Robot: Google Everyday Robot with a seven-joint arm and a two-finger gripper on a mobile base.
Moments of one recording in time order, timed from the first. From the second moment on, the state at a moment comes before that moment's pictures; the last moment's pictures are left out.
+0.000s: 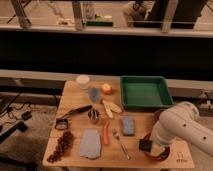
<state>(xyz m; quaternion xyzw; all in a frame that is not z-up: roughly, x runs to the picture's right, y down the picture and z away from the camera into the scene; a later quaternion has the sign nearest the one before) 0.235 0.256 0.667 -0.33 0.00 0.12 0.93</state>
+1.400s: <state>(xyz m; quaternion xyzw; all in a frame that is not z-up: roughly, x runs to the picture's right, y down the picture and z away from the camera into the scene) 0.283 0.235 0.682 -0.30 0.07 0.22 0.93</state>
